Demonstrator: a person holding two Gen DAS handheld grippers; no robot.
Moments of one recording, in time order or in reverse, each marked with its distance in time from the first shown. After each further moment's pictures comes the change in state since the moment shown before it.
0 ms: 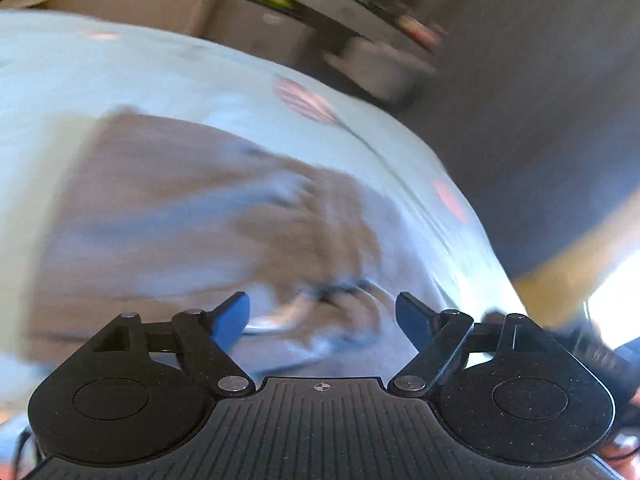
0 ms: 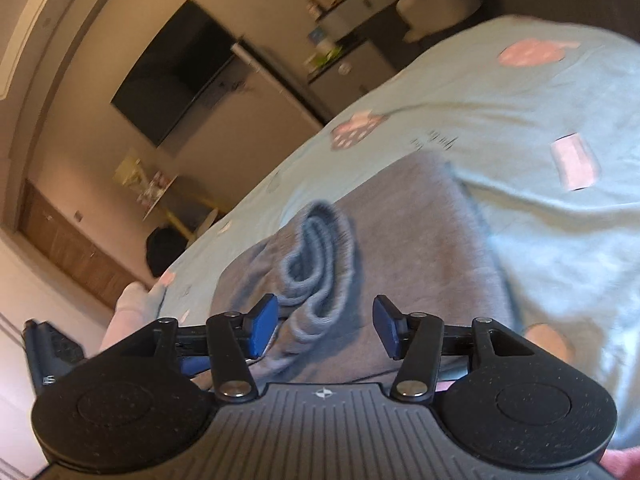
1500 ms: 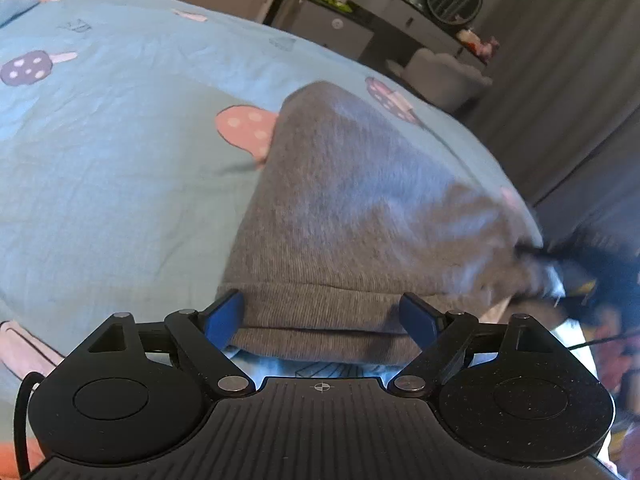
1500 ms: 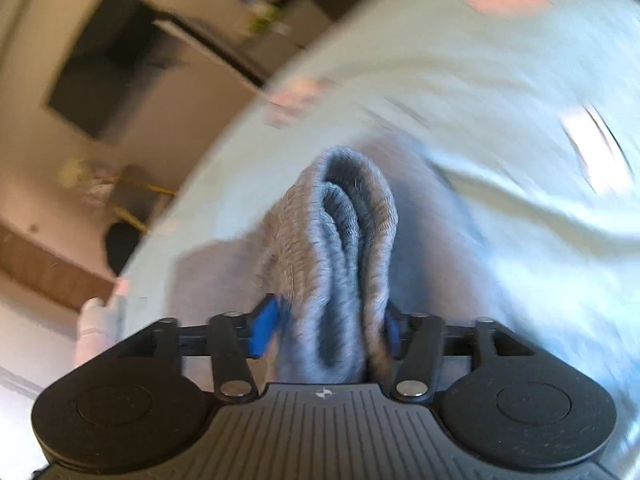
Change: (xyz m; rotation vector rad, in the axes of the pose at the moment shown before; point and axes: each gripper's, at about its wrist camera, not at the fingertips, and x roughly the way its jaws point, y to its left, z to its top) left arm -0.001 0.053 -0.031 -0.022 0.003 0.089; right arm 0.084 -0.025 0.048 0.173 0.147 -0.176
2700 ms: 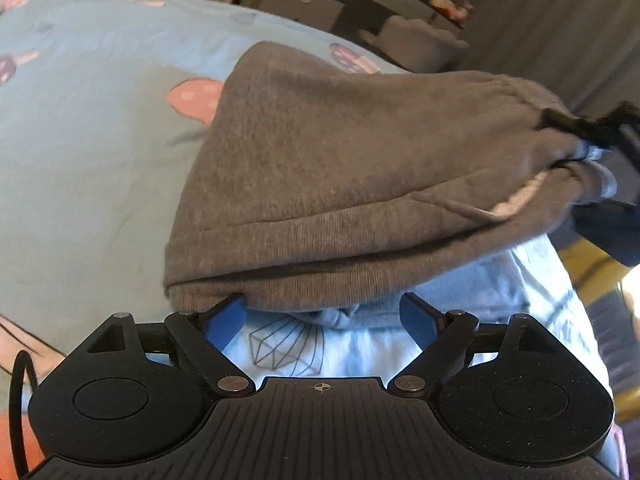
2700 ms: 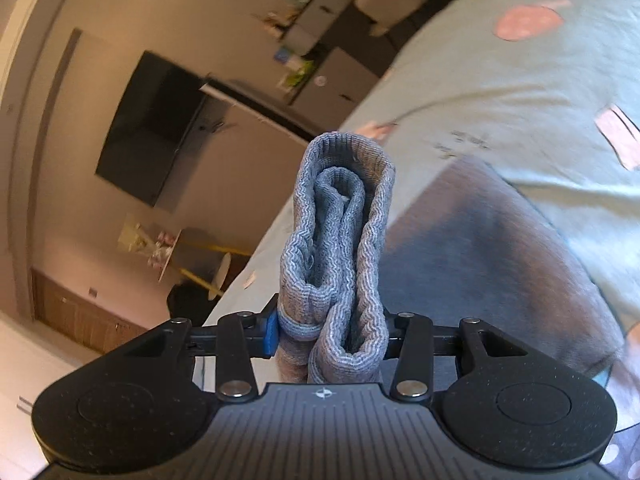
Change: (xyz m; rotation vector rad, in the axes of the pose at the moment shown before) left arm 0.012 -0.030 -0.016 0.074 0.083 -0.016; right arm -0.055 0.053 -0.024 0.071 -0.180 0.231
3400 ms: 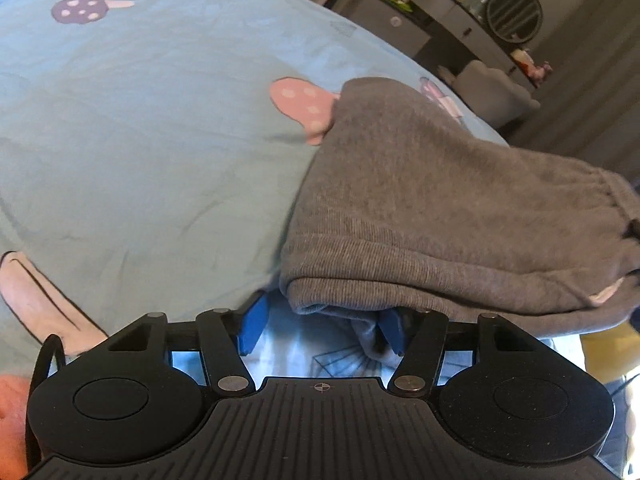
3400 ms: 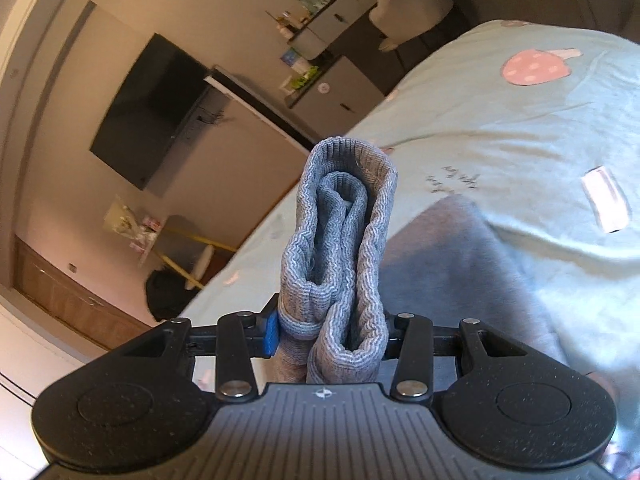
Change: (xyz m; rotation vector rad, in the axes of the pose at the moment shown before) left arm -0.005 0.045 0.001 -0.236 -0.049 0.084; right arm -0.027 0.001 0.018 -0.107 -0.009 -0.087
